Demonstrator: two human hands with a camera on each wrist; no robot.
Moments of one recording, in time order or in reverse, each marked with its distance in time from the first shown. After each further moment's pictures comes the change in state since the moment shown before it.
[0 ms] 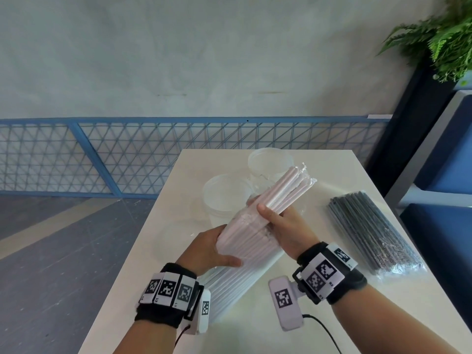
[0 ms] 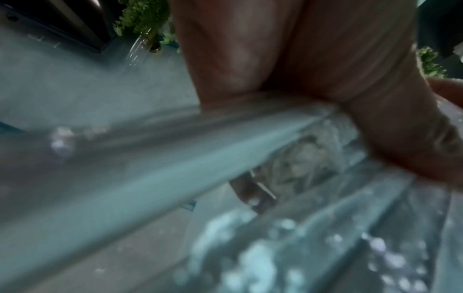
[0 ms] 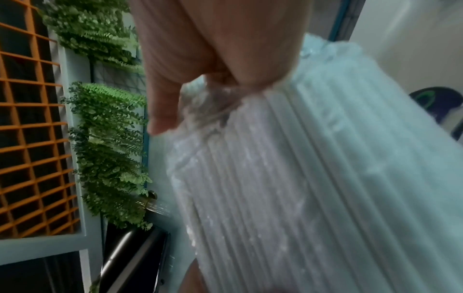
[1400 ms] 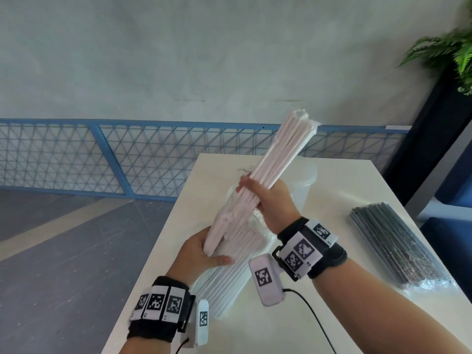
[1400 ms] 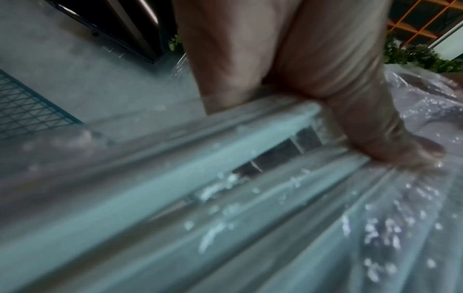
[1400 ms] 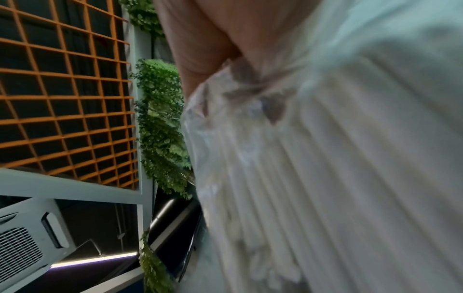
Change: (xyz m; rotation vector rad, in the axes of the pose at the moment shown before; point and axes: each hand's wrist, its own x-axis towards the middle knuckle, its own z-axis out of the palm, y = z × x) left_hand -0.034 -0.038 -0.043 -0.324 0.239 0.106; right_hand 0.044 -0.036 0.101 -0.048 0.190 -0.071
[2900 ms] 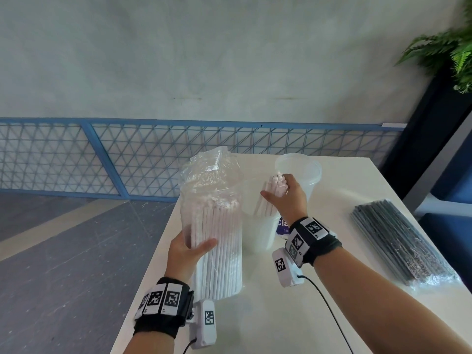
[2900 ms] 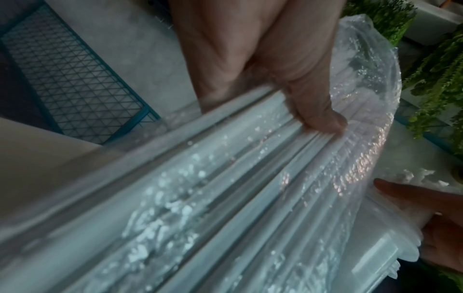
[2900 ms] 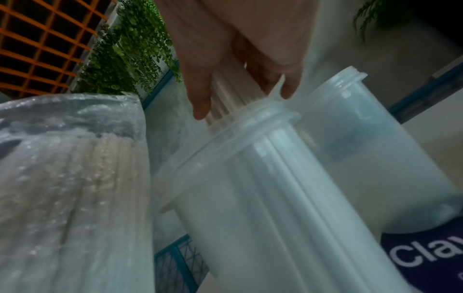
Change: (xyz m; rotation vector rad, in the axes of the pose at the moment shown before) left_hand 0.012 -0.036 -0.024 -0.298 0.250 -0.020; right_hand 0.049 0.056 -0.046 -0.747 0.344 -0.077
